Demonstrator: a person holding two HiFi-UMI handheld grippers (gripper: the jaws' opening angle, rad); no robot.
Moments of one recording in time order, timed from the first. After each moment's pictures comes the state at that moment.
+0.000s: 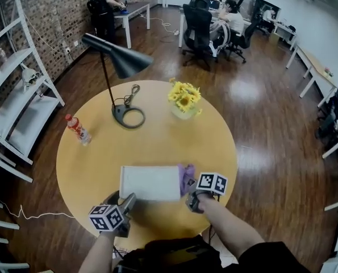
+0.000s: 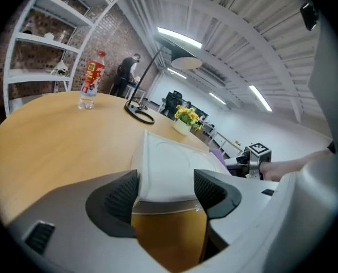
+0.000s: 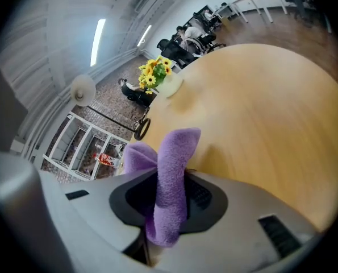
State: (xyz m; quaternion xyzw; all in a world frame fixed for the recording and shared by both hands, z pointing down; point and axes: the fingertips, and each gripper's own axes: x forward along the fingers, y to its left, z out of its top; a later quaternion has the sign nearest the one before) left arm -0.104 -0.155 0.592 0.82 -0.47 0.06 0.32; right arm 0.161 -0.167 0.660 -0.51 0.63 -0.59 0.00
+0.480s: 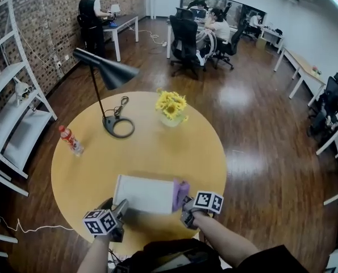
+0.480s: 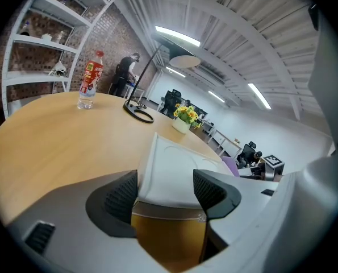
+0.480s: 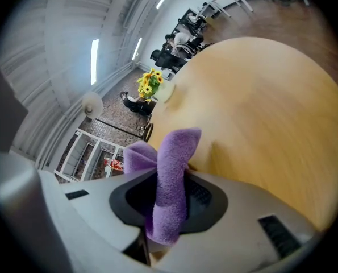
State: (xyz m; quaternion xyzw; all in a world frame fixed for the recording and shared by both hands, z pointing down) left arm -0.106 -0.153 0.594 0.82 -0.47 0.07 0.31; right arm 0.160 -0.112 0.656 -0.50 0.63 -0.59 0.08
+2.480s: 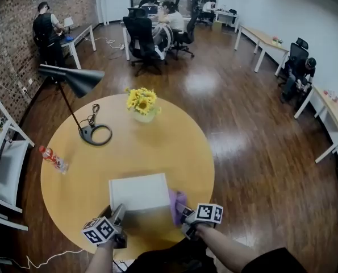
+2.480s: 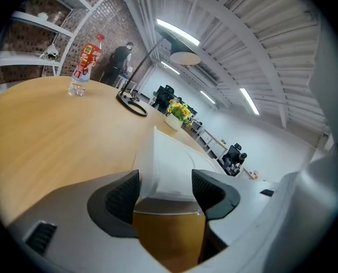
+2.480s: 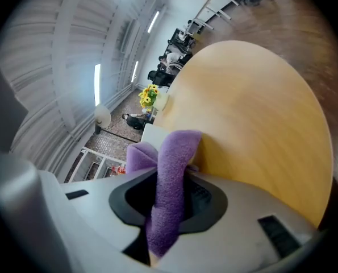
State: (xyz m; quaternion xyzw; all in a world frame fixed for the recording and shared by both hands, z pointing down) left arm -0.110 -0.157 0.610 0.84 -0.40 0.05 0.36; right arm 0.124 -0.026 0.669 -0.53 0.60 -0.57 0.18
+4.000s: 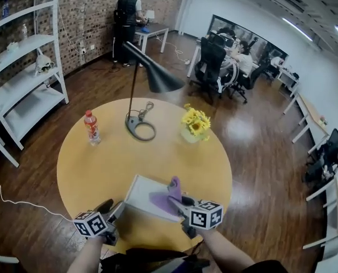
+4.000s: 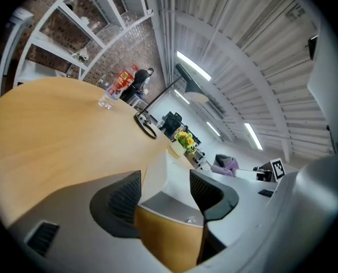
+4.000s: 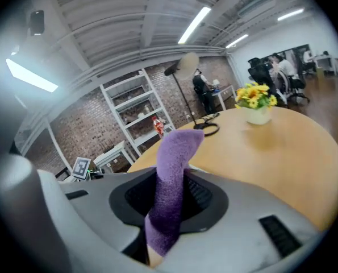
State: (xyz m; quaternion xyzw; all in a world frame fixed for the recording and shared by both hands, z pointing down) left arm -0.175 -0.133 0.582 0.80 -0.45 -0.10 0.38; right arm 0.040 -0.122 0.535 -0.39 0.86 -0.30 -0.12
